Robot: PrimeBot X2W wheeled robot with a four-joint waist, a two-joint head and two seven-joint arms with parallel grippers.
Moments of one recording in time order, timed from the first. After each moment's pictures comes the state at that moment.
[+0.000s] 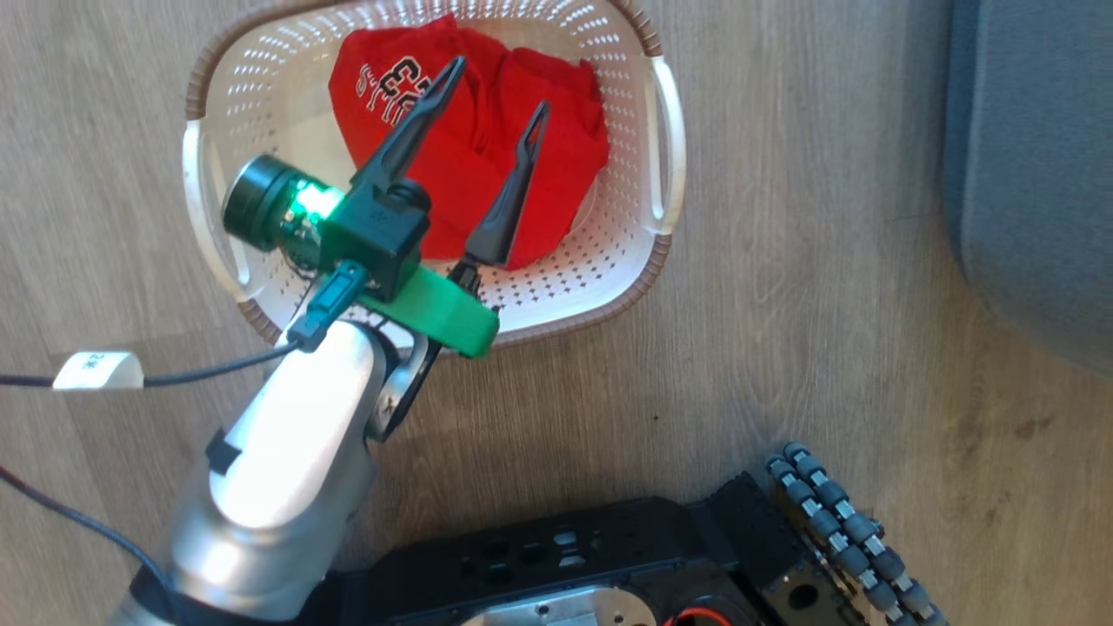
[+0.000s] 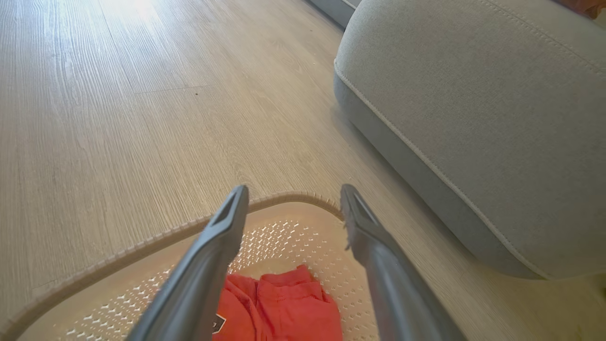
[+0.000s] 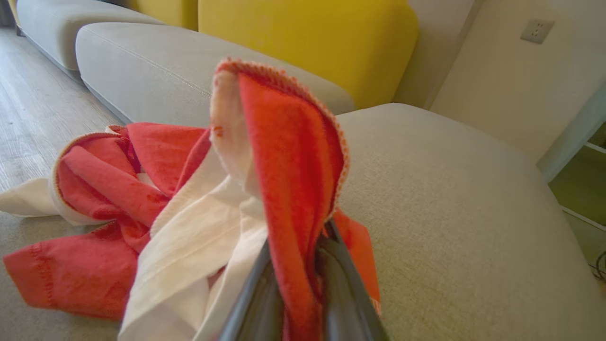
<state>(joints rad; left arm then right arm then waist) -0.61 0.14 -0.52 0.18 -0.21 0.01 -0.26 -1.45 -0.39 -1.20 0.87 -0.53 0.13 -0.21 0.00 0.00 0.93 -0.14</state>
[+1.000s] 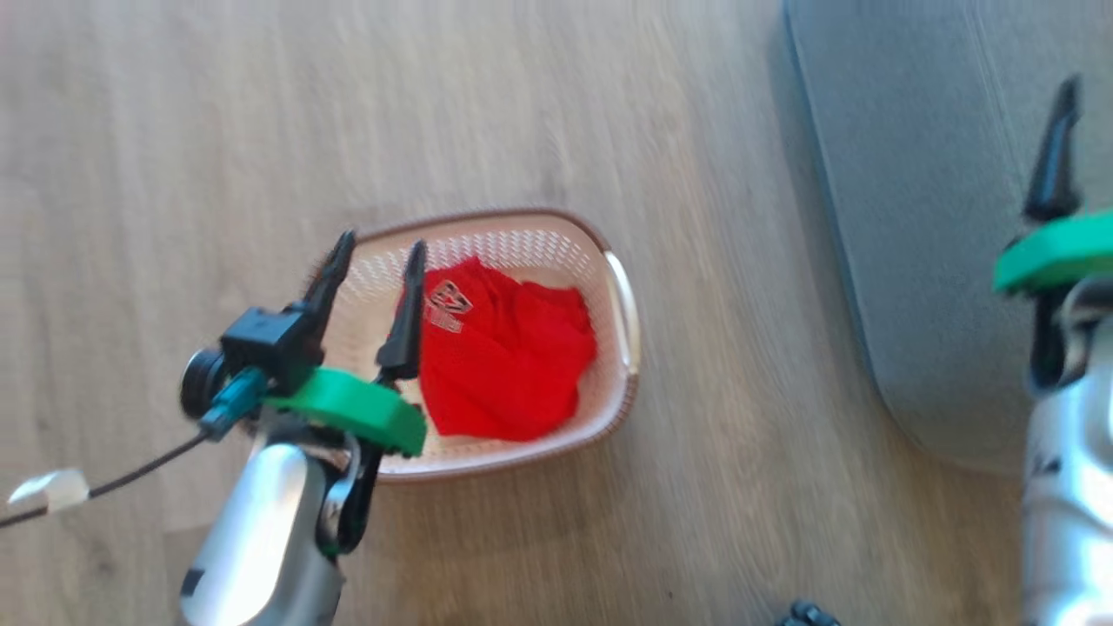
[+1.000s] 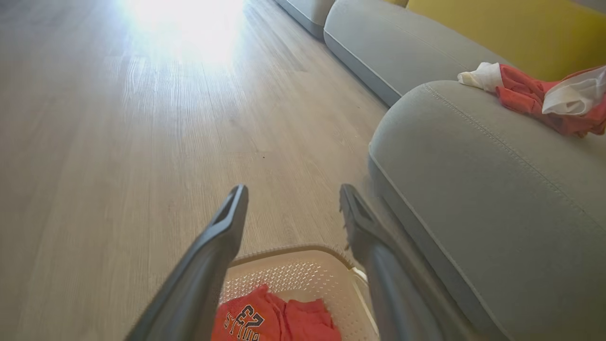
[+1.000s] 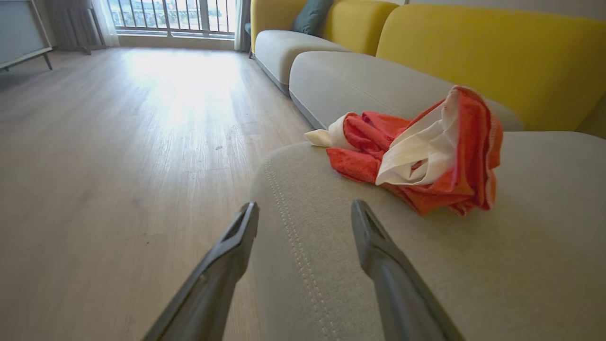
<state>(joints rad) -0.32 0.08 -0.27 0.25 -0.32 0.00 -0.26 -0.59 -0.09 -0.38 0.49 -0.03 0.13 -0.26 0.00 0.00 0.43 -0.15</state>
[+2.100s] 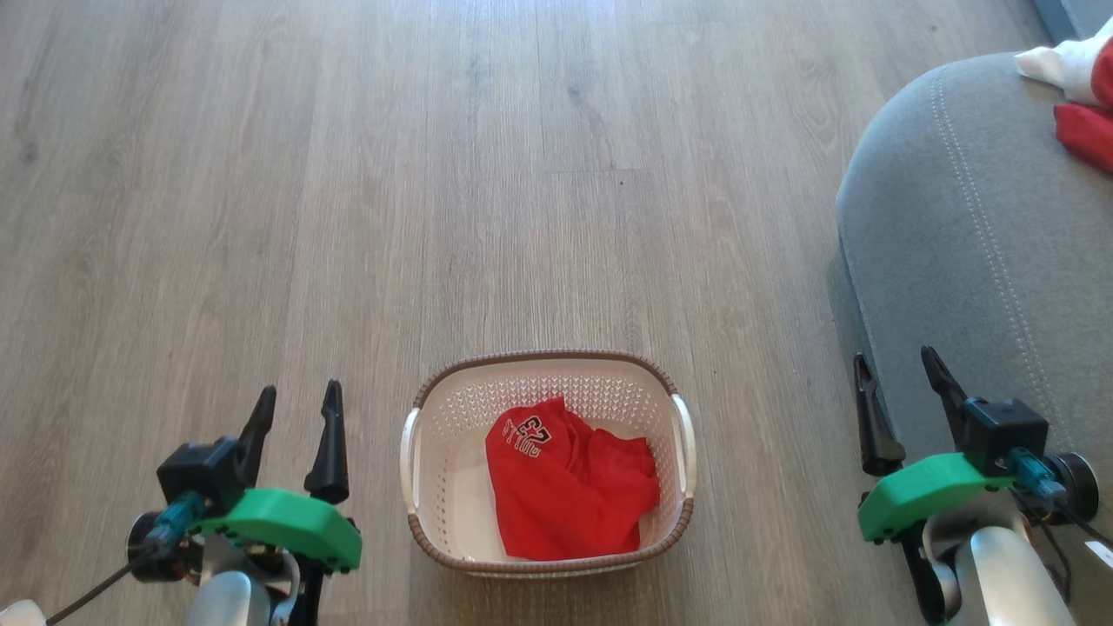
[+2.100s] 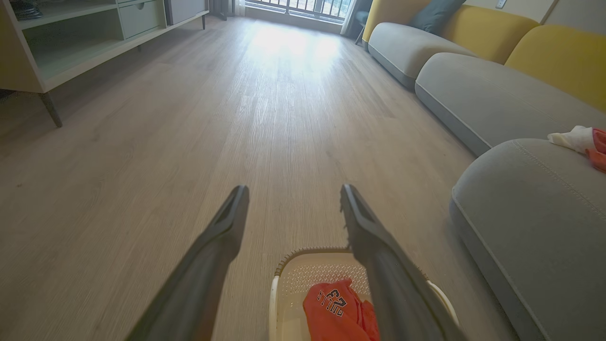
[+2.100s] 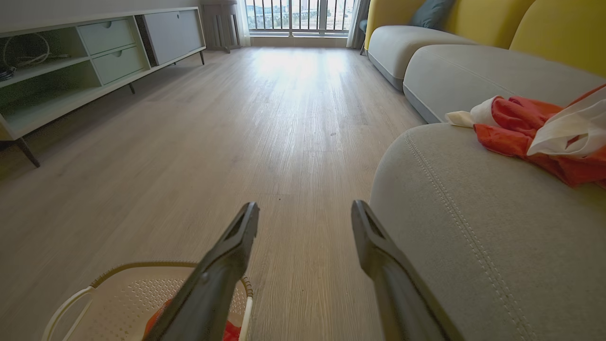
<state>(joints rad) -0.09 0.04 -0.03 0.33 -0.27 -0.05 -0.26 -0.13 -0.05 -0.09 0.39 0.04 0.13 -0.26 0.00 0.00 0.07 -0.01</state>
